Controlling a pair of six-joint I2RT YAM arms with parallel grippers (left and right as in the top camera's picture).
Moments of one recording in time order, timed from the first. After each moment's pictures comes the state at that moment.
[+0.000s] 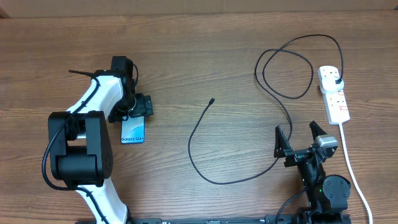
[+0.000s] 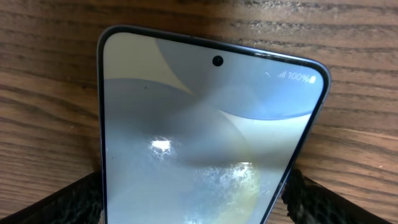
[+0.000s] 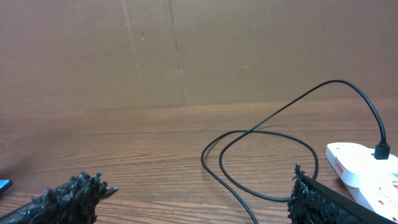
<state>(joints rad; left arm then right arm) -0.01 2.00 1.31 -0.87 -0.02 -0.23 0.03 0.01 0.02 -0.02 -0.15 0.12</state>
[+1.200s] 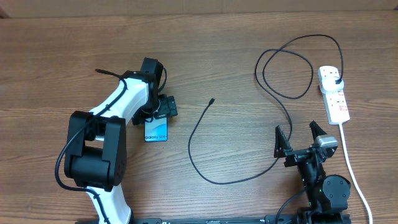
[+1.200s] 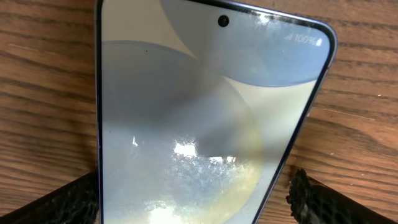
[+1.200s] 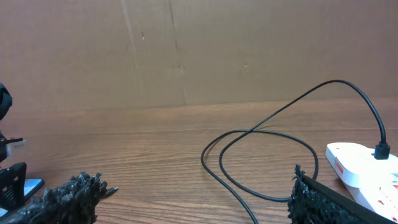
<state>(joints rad) -0.21 1.99 1.30 -0.84 0.03 -0.45 0.03 0.01 0.02 -0.02 -0.15 0.12</state>
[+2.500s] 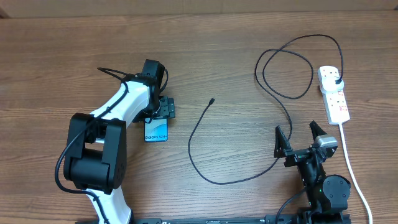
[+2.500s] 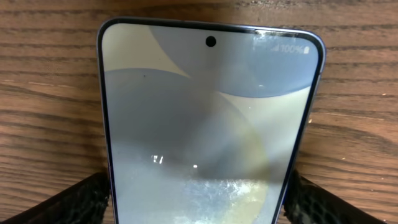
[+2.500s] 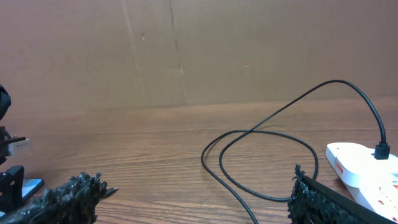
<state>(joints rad) -0.22 1.97 1.25 -0.77 -0.03 -0.35 0.03 0.01 0.02 -0.02 -0.15 0.12</state>
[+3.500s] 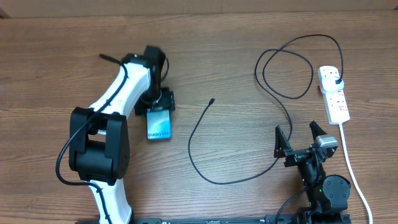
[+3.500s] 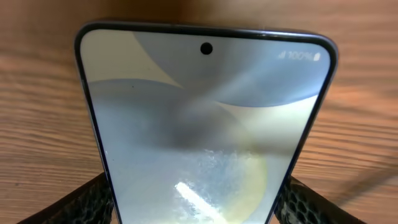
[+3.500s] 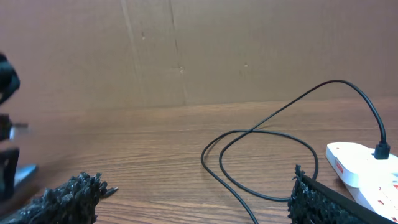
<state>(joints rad) -0.22 2.04 1.56 -1.13 0.05 -0.37 0.03 0.01 0.02 -0.02 -0.15 0.12</state>
